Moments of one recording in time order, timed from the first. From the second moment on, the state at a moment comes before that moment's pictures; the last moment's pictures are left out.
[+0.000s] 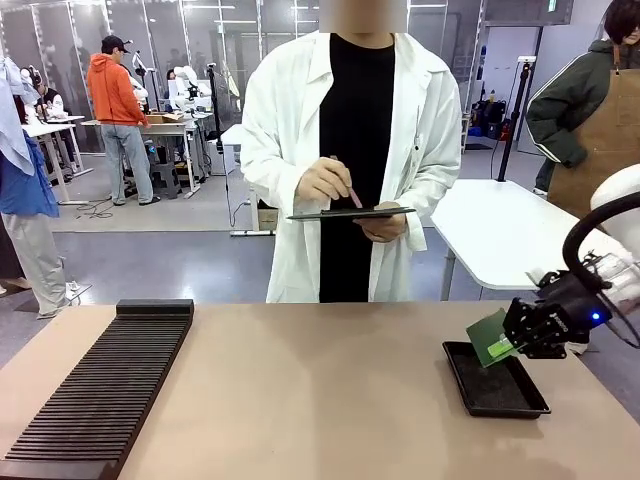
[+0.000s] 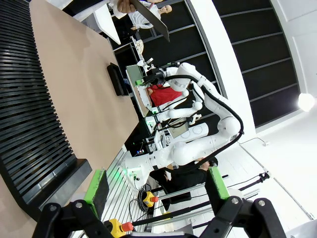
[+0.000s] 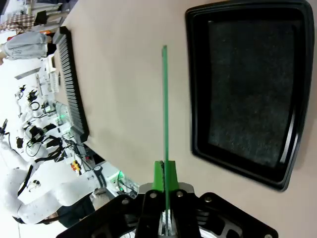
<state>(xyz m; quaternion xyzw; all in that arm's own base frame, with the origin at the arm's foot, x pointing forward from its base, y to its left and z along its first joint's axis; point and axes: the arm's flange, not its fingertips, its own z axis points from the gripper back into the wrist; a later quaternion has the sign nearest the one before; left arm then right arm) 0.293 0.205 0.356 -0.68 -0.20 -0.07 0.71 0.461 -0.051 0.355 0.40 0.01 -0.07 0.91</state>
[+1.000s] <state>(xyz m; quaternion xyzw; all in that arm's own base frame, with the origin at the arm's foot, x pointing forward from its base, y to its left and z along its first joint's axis) 0.293 0.205 0.356 -0.68 -0.20 -0.07 0.71 0.488 -0.032 0.301 0.35 0.01 -0.07 0.93</state>
